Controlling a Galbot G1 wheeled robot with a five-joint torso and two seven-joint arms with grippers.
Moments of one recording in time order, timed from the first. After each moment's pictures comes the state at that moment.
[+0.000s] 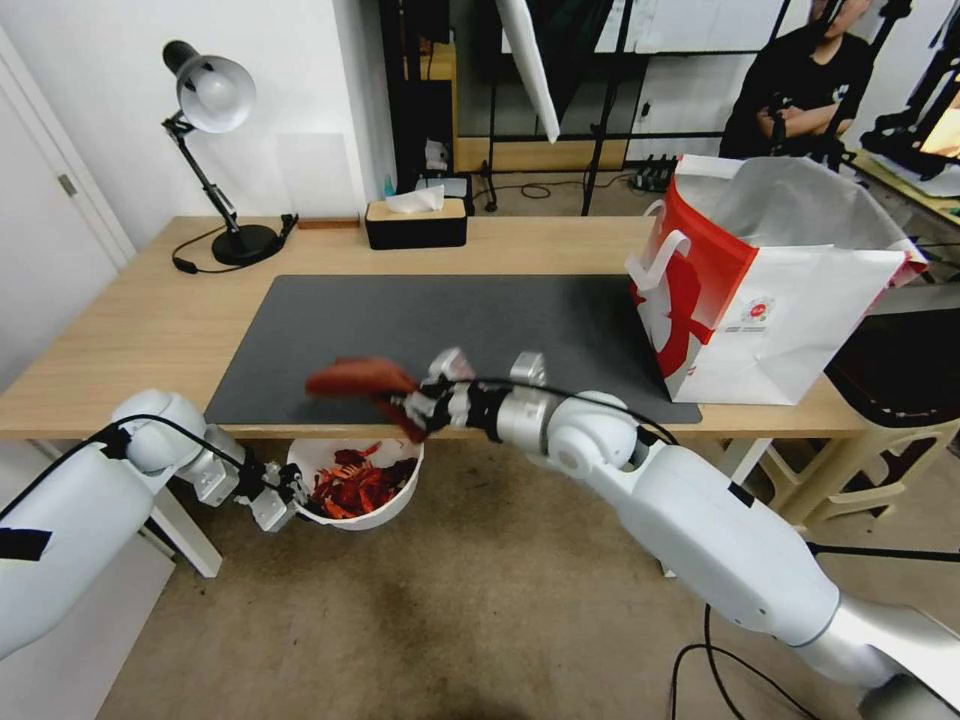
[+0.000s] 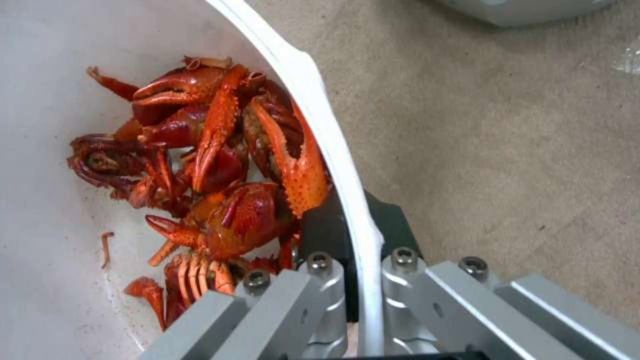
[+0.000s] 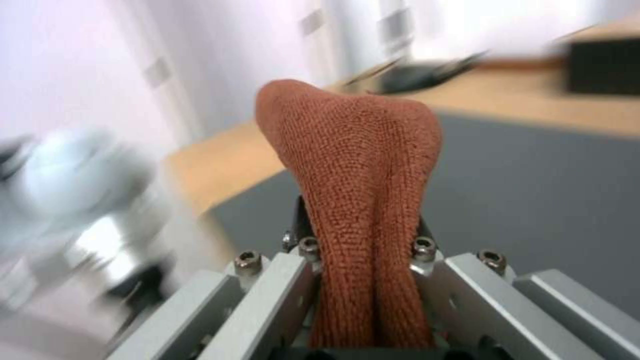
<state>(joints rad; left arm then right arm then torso) 0.76 -0.69 -0.08 -1.44 0.32 -0.74 1.28 -0.62 1.11 -0.17 1.78 0.88 -0.36 -0.14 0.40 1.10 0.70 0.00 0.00</state>
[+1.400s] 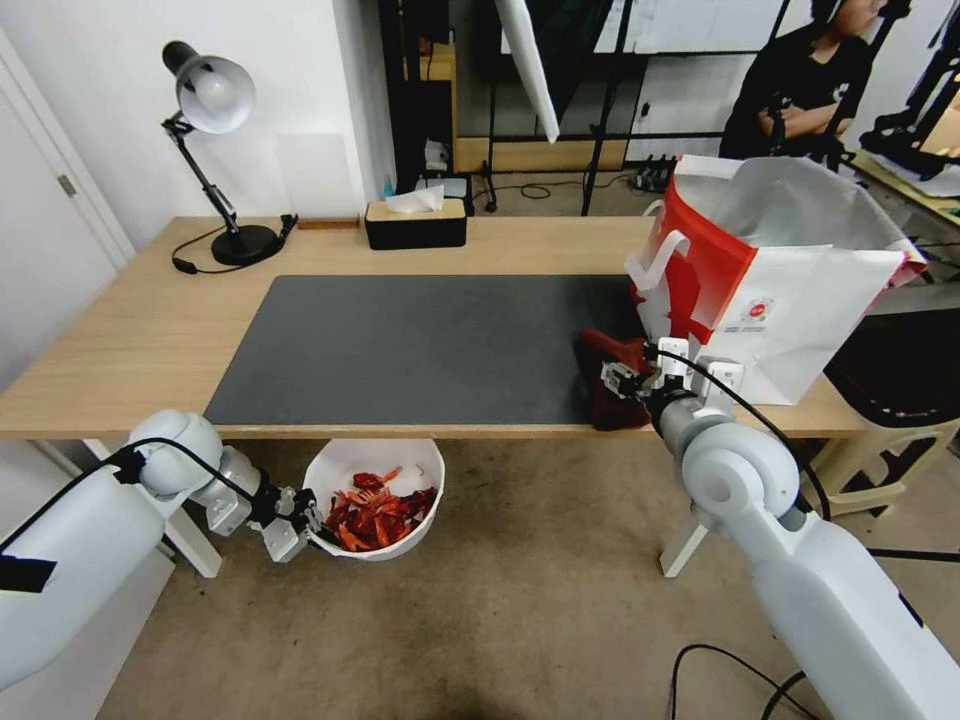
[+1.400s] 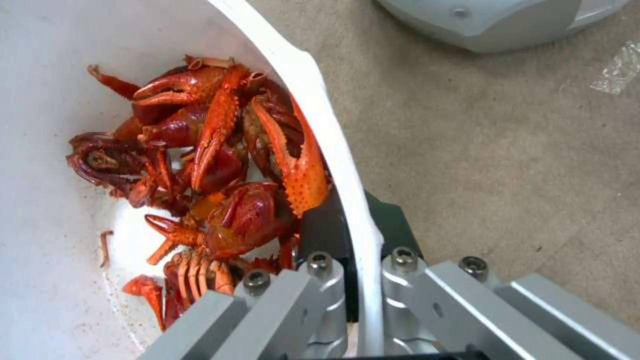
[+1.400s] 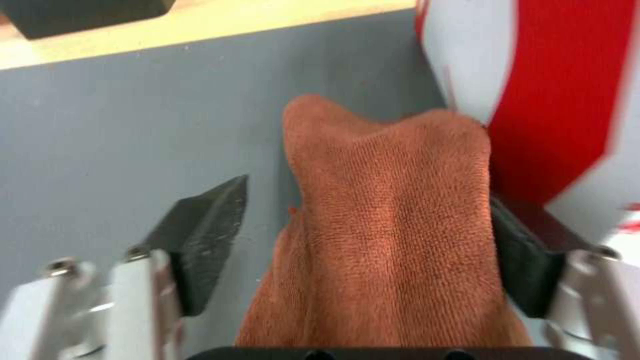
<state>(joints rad) 0.84 -0.68 -0.08 -1.54 0.33 -0.73 1.29 -1.03 1.01 0.27 2.06 0.94 -0.60 0.62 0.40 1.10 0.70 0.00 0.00</state>
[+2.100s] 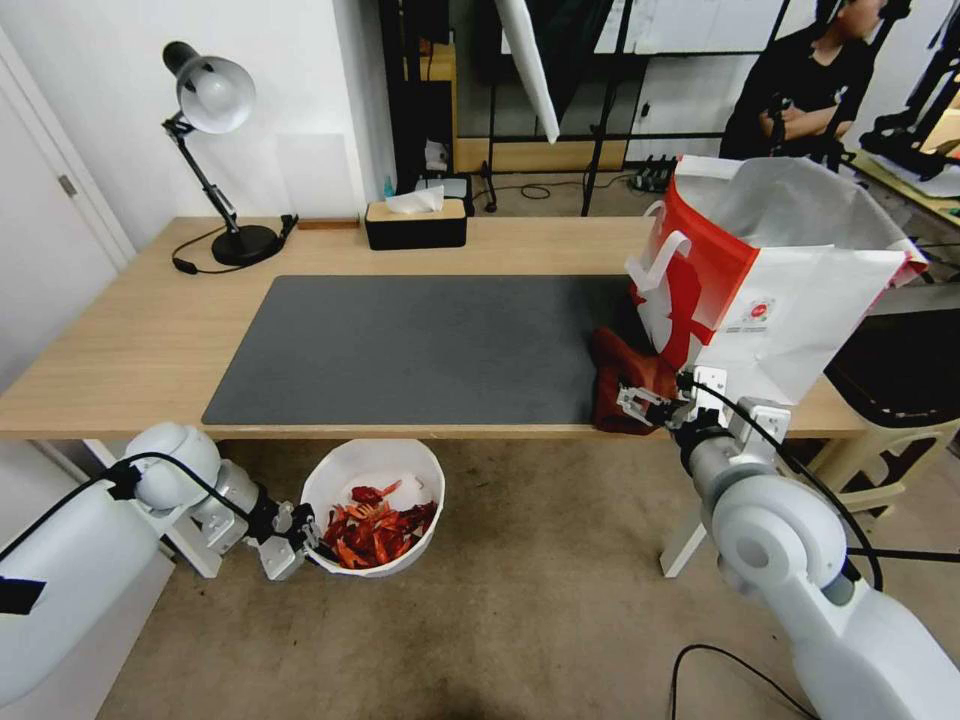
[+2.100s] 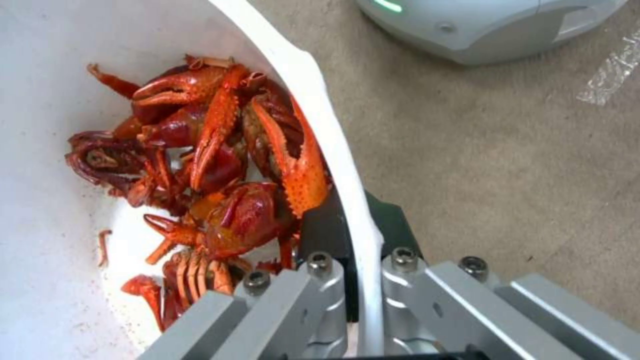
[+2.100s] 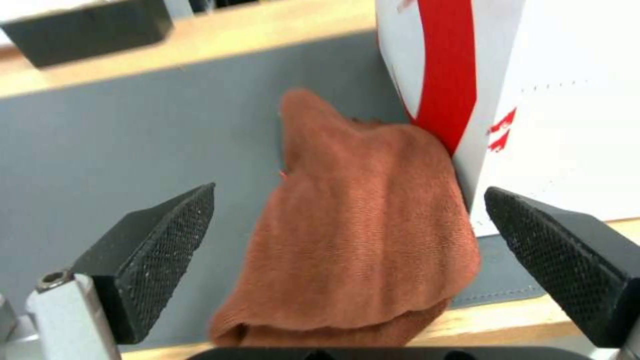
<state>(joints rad) 0.90 -0.67 -0.12 -1.59 0.35 -0.73 1.28 -1.24 1.02 0.36 2.21 0.85 -0.50 0.61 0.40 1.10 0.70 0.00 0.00</state>
